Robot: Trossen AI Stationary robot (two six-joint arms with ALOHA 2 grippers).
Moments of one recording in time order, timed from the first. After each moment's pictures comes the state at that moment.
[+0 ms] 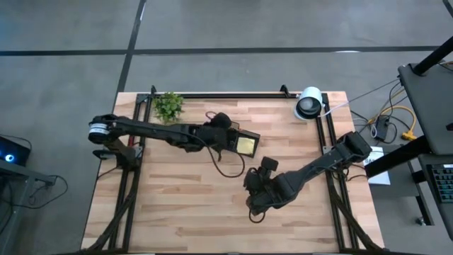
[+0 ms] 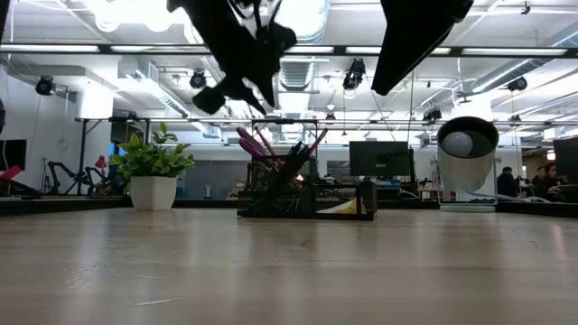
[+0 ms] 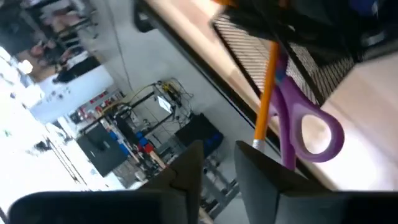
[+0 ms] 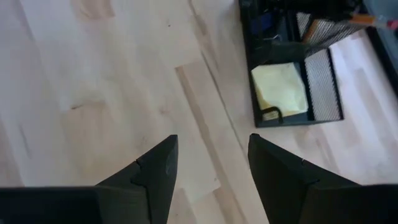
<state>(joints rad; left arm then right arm) 0.01 1.61 1.23 -0.44 -0.83 1.33 0.50 1.86 1.53 -1.07 0.60 0.79</state>
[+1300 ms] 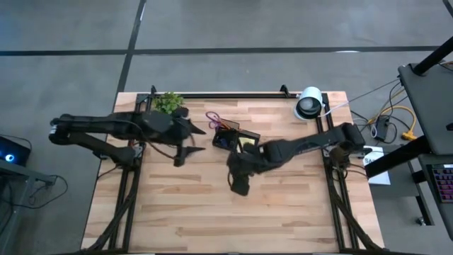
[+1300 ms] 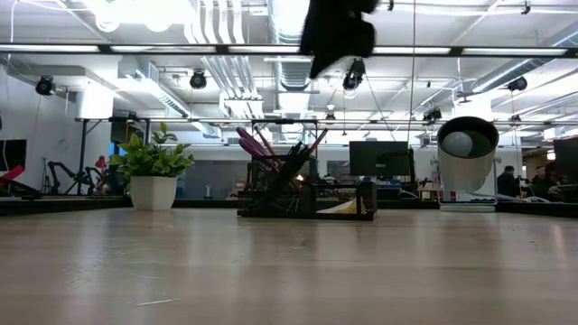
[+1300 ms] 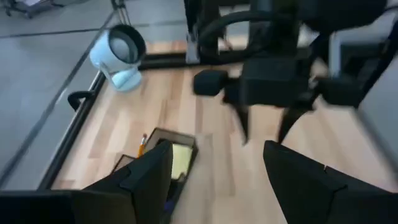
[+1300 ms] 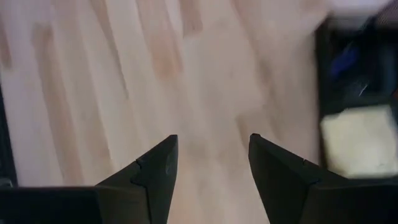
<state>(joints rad) -0.08 1.09 1.23 -0.58 -0.12 0.03 0.23 1.85 1.67 -0.91 0.13 0.54</state>
